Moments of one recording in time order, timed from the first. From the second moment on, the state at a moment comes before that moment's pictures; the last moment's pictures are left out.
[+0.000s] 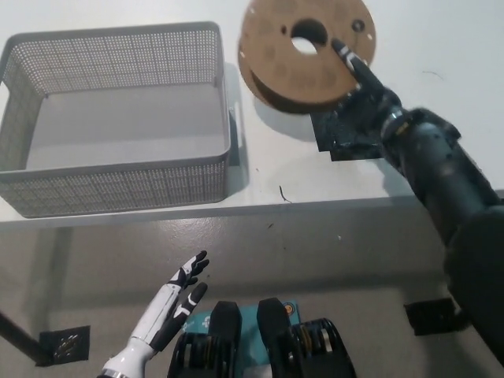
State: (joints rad) left_arm -0.10 0.17 -0.13 0.25 0.22 -0.30 -0.10; right_arm -1.28 -0.10 -0.77 1.46 0.30 0.21 0.16
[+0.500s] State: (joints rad) left_arm -0.10 0.17 -0.13 0.25 0.22 -0.30 -0.10; right_arm -1.47 -0.04 -0.56 1.45 0.30 0.21 0.14
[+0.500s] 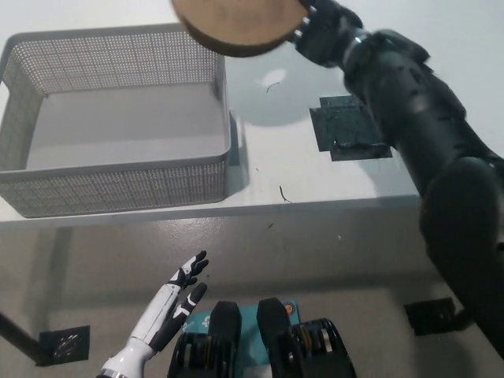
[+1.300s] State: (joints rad) left_arm -0.11 0.17 -0.15 0.26 0.22 -0.30 -0.10; right_arm -1.47 0.14 -0.09 1.45 0.11 0.18 0.06
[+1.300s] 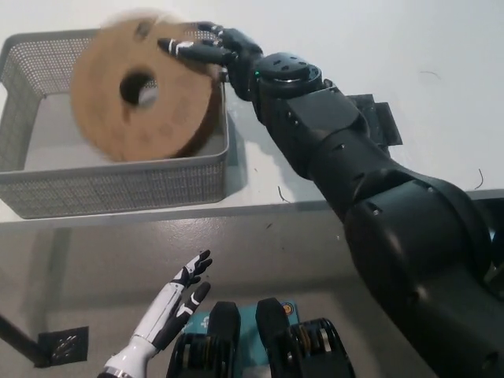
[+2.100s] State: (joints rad) left_arm -0.12 0.18 -0.16 0.26 0.21 -0.30 -0.12; right_arm -1.68 -0.10 -0.15 1.23 0.15 0.05 0.31
